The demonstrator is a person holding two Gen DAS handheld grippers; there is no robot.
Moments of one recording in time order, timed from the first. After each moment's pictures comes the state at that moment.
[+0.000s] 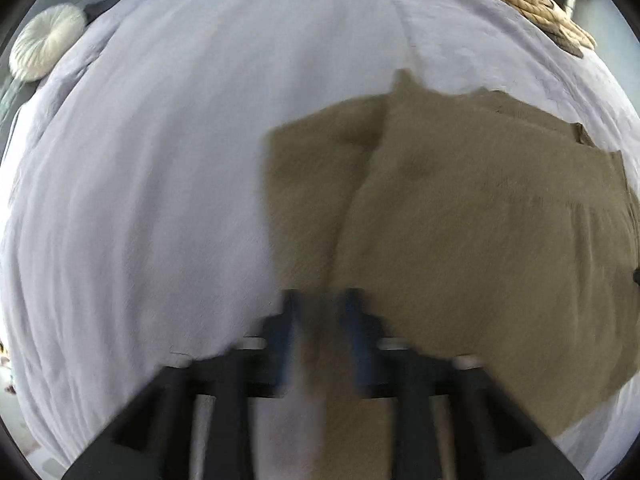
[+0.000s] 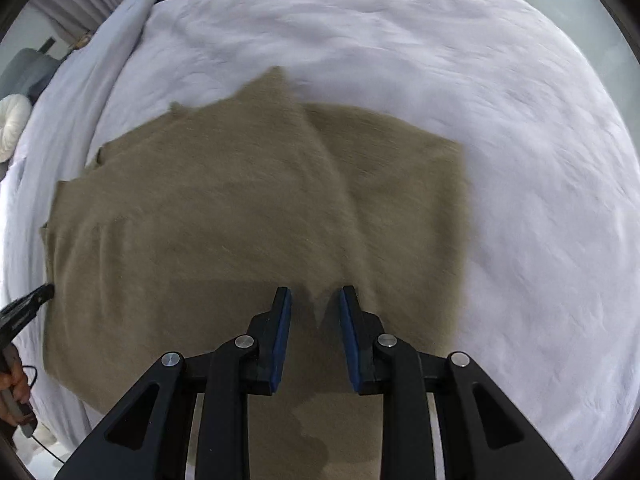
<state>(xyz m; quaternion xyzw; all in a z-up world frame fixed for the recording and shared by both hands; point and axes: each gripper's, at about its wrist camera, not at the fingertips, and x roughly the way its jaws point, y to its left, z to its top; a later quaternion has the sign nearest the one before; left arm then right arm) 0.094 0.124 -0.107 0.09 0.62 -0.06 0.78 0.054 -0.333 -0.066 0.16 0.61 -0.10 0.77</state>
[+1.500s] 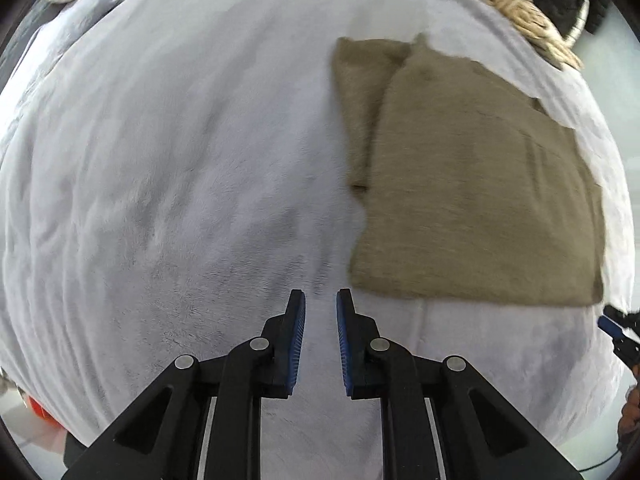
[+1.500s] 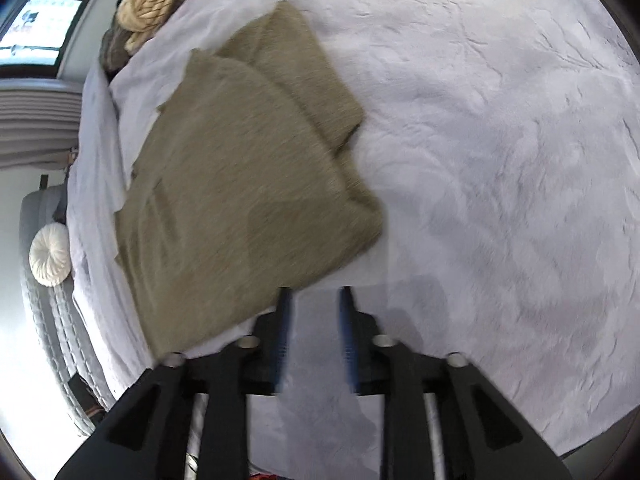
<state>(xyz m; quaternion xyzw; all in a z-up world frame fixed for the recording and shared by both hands) 0.004 0.191 -0.071 0.00 0.65 -0.10 0.75 -0.094 -0.322 -0.052 0.44 0.57 -0.13 0.68</state>
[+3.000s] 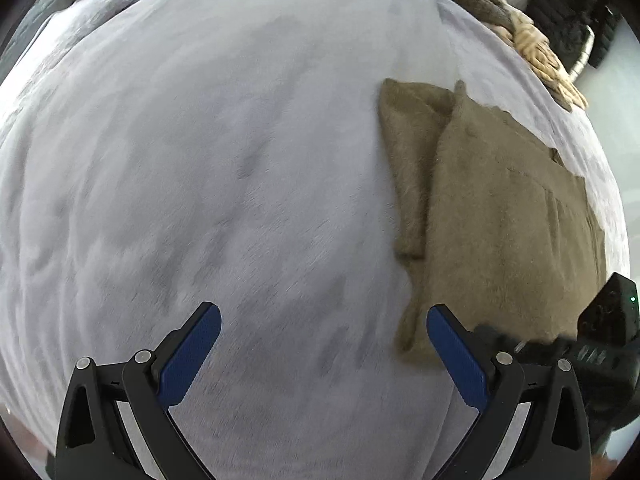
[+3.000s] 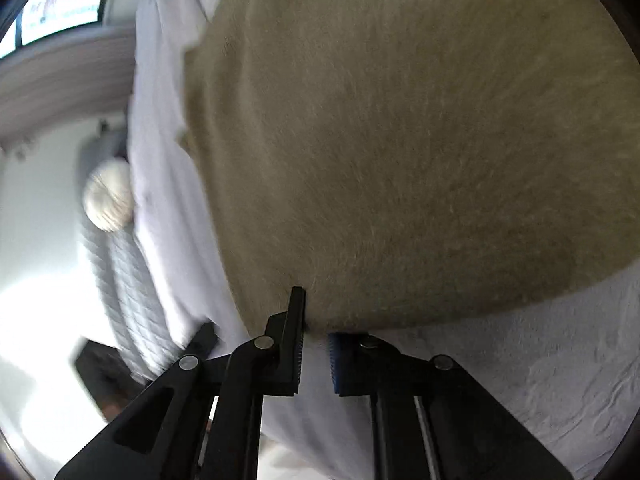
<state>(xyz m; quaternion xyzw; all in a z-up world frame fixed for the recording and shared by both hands) 0.032 0.225 -0.095 -0.03 0.62 -0.10 0.78 0.008 -0.089 -0.144 0.51 0.59 0.05 0.62</state>
